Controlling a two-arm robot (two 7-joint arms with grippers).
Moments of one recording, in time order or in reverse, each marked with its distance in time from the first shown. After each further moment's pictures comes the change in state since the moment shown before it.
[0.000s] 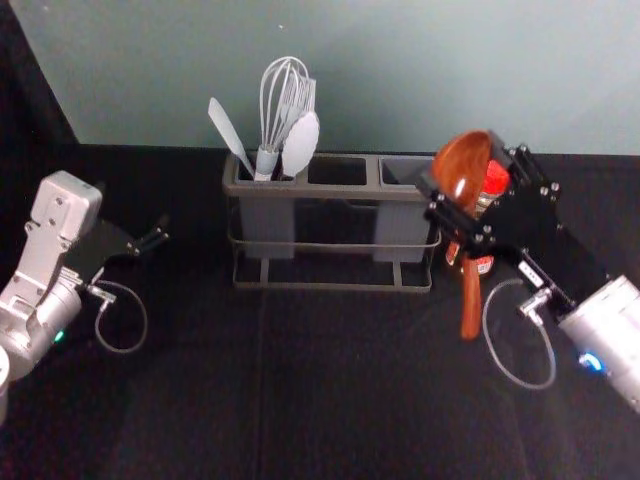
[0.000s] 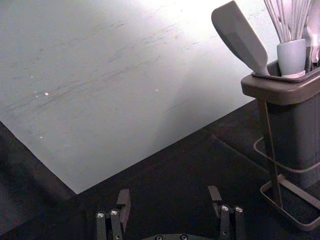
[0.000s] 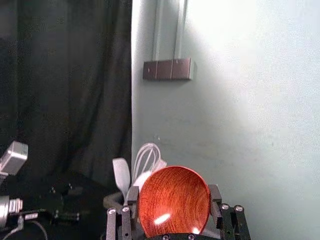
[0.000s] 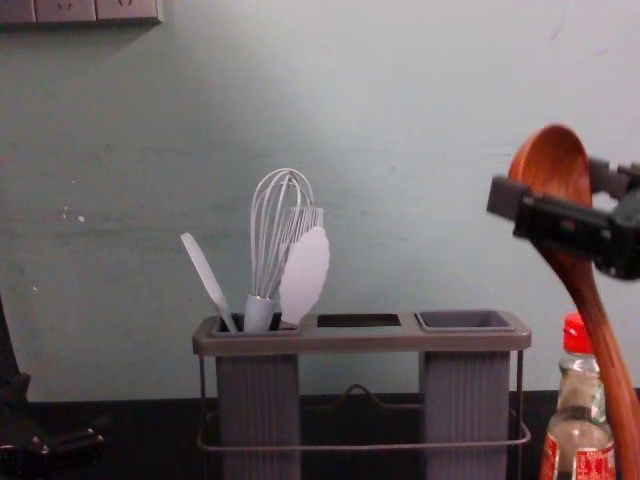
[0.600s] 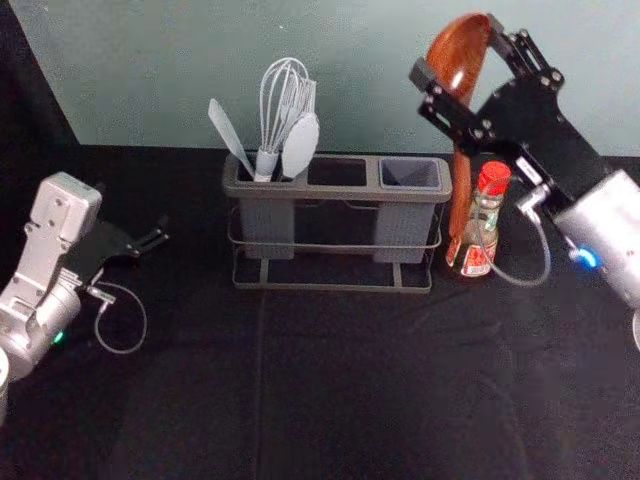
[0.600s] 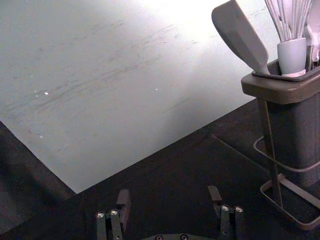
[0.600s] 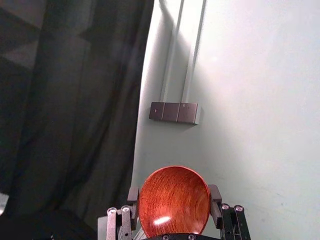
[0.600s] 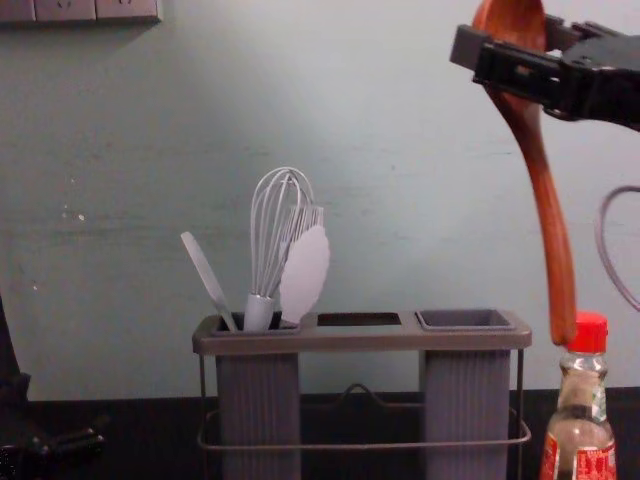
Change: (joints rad) left arm 0.000 0.000 0.000 0.000 0.000 0.000 0.000; right arm 0.257 0.009 -0.050 0.108 0.067 -0.049 0.048
